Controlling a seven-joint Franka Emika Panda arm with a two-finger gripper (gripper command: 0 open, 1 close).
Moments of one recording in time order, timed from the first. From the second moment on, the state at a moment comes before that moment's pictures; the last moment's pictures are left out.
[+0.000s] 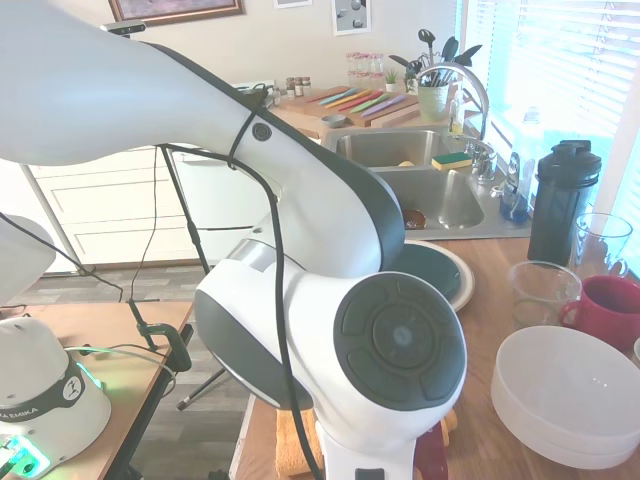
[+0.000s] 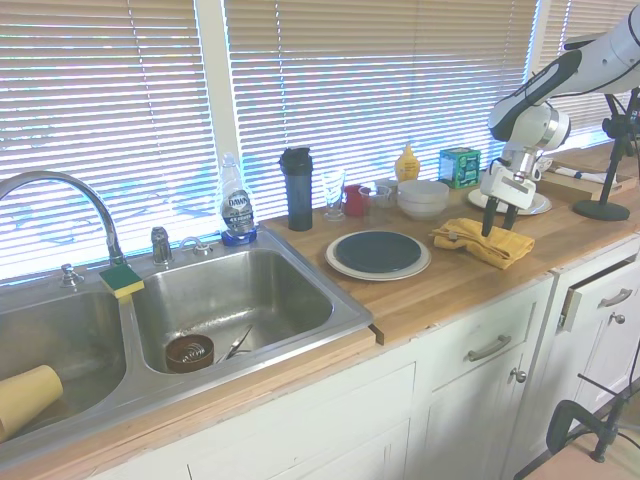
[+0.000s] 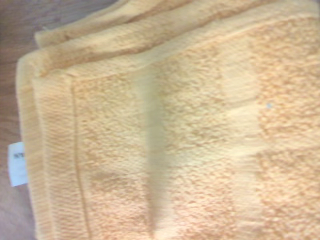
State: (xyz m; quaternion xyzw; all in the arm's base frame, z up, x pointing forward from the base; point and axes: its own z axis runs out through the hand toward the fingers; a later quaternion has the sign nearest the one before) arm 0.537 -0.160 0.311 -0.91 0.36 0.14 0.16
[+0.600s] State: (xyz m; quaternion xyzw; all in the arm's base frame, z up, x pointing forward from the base) arm 0.536 -0.156 0.310 -0.91 0.35 0.13 0.16
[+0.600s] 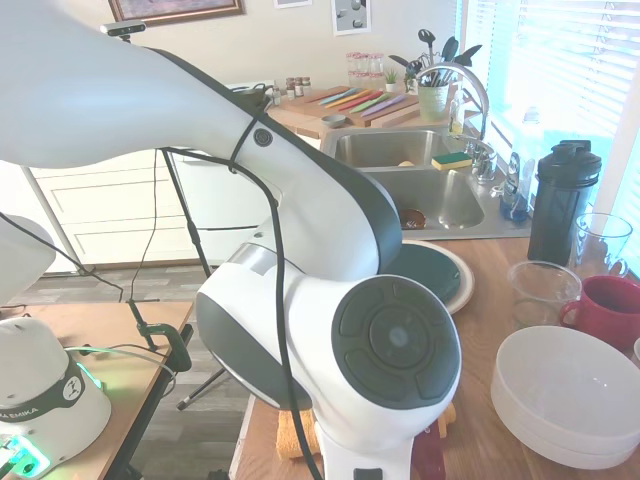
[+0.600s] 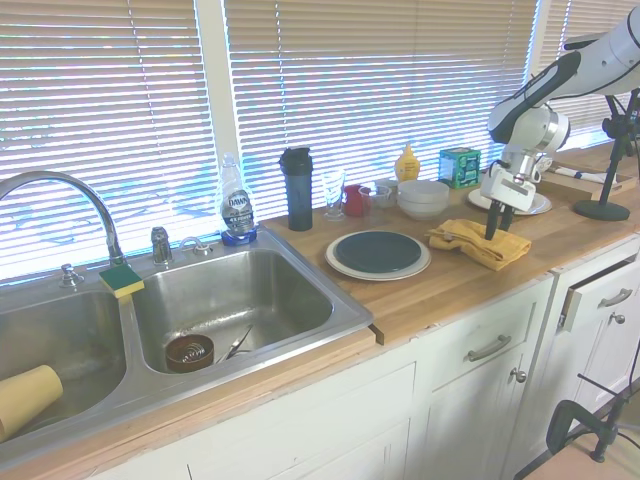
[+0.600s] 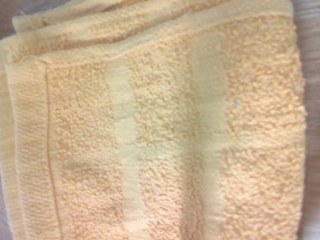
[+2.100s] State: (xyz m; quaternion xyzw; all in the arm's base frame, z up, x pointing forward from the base) arm 0.518 0.040 0.483 -0.94 0.35 -0.01 0.04
